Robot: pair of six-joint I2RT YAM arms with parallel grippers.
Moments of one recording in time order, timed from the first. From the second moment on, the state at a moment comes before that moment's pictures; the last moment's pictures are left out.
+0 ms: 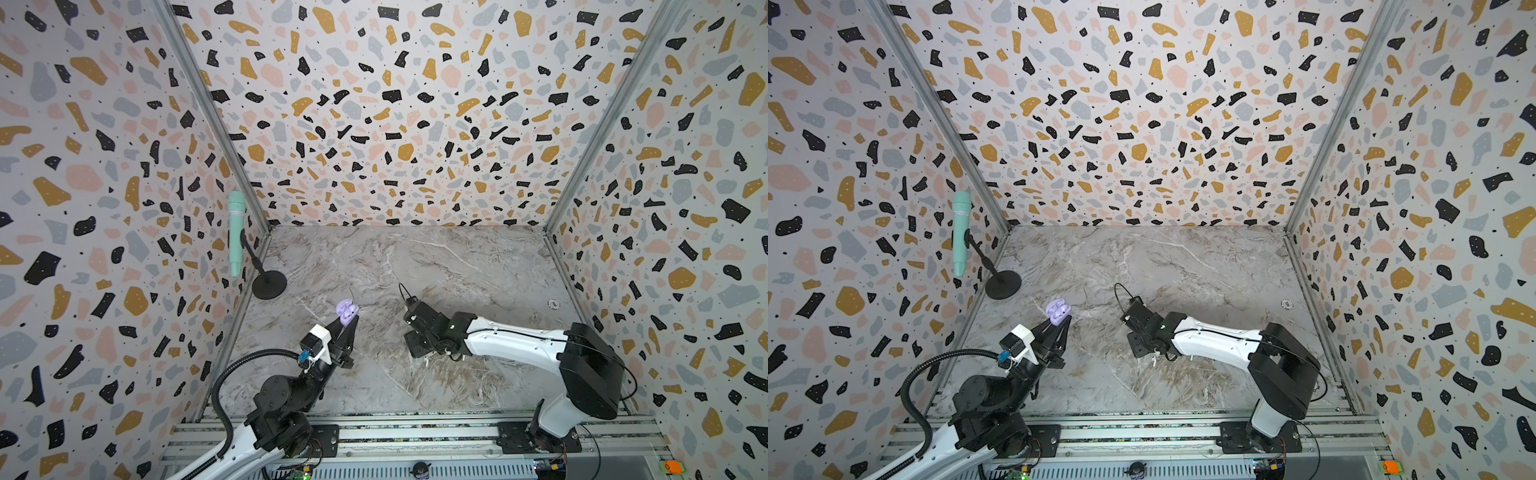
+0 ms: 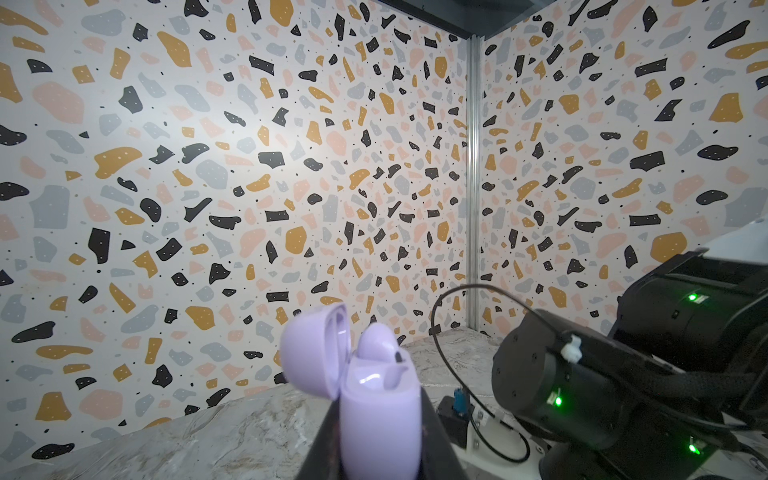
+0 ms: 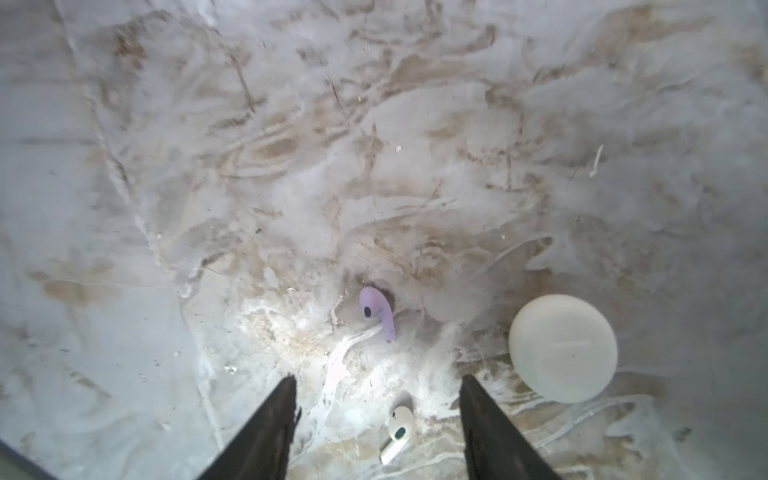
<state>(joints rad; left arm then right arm) -0.89 0.23 0.16 0.44 -0.29 0.13 1.01 1.60 1.06 -0.48 0.11 0.46</state>
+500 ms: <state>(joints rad) -0.89 0.23 0.16 0.44 -0.29 0.13 0.94 1.69 1.02 -0.37 -0.03 0.29</state>
